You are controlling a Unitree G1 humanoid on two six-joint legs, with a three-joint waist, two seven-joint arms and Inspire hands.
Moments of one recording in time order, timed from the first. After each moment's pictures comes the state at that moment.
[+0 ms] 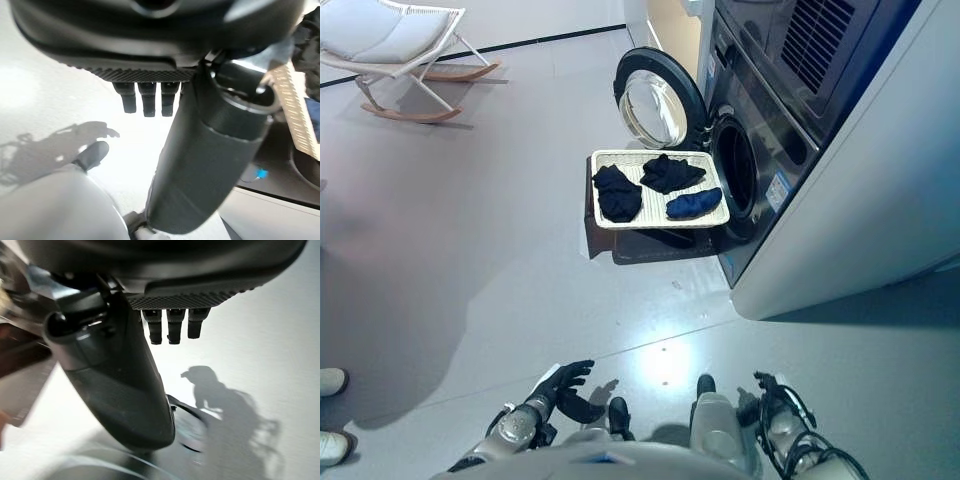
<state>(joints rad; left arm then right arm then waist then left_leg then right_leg) 0.01 0.29 -0.42 1.00 -0.02 -0.15 0.04 -0.09 -0.29 0.29 1.28 -0.12 -0.06 -0.20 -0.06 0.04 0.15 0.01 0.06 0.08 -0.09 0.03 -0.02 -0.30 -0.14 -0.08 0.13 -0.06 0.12</state>
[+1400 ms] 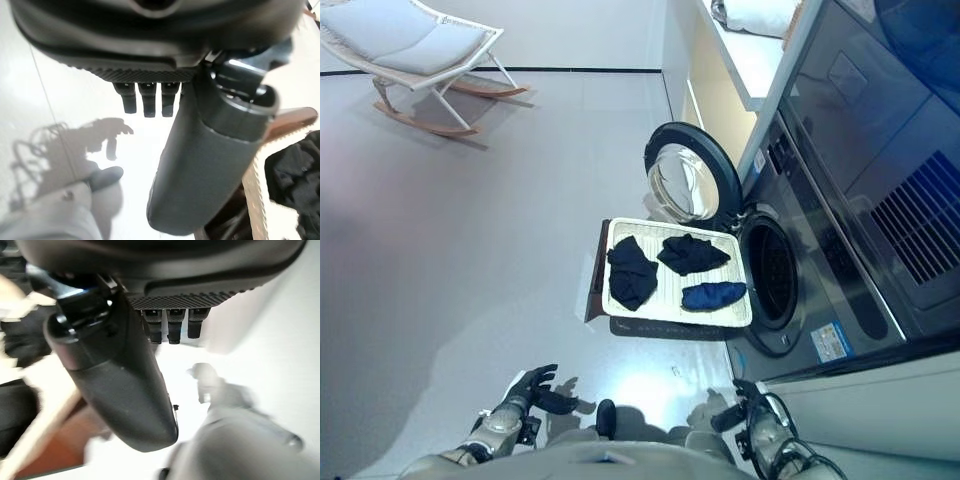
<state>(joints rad) -0.08 0.28 -0.30 1.29 -0.12 -0.18 0.12 -0.10 -0.21 0.34 1.21 -0.04 -0.13 -0.17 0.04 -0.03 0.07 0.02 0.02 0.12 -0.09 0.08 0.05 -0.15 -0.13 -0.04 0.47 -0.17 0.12</state>
